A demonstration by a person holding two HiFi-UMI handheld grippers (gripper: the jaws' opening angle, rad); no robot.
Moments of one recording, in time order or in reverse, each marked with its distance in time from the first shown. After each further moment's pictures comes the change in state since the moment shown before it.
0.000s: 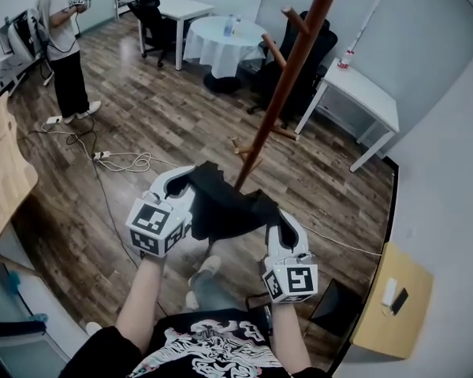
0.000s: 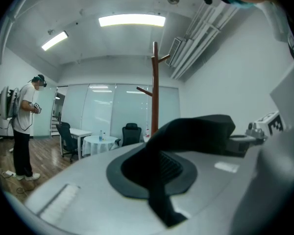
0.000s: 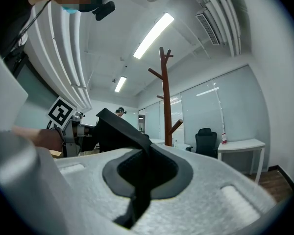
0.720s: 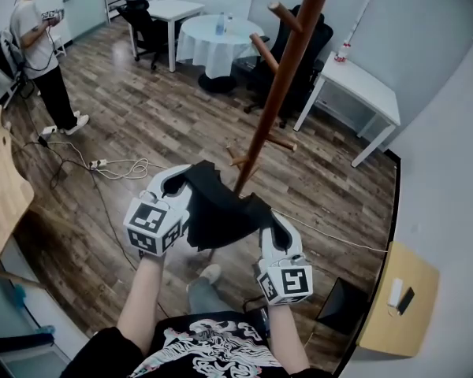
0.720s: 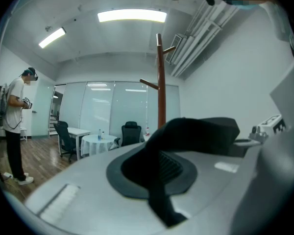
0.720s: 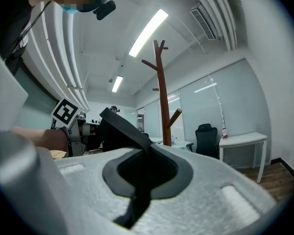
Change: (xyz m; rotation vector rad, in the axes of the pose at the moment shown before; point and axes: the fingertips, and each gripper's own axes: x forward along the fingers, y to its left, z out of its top) left arm 0.054 0.026 -0.005 0.003 0.020 -0.016; right arm 0.040 -0.017 -0.023 0.048 0.009 -0.005
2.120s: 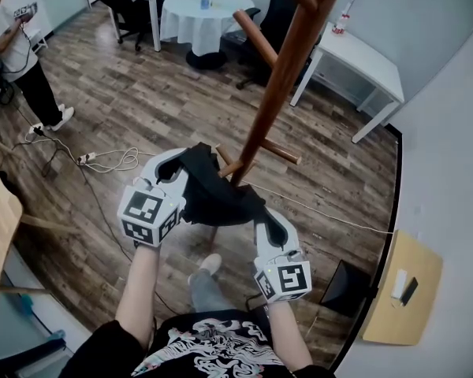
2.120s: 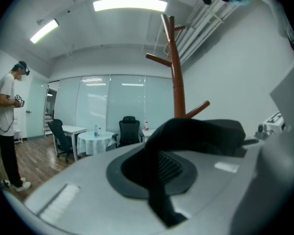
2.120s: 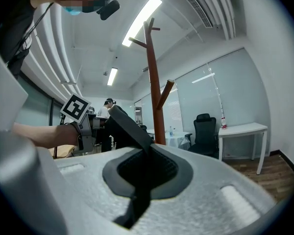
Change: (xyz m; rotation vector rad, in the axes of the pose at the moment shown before) left arm 0.105 0.045 -0.027 0.037 0.061 -0.042; right arm 0.069 -0.039 -0.053 0.039 0.097 -0.013
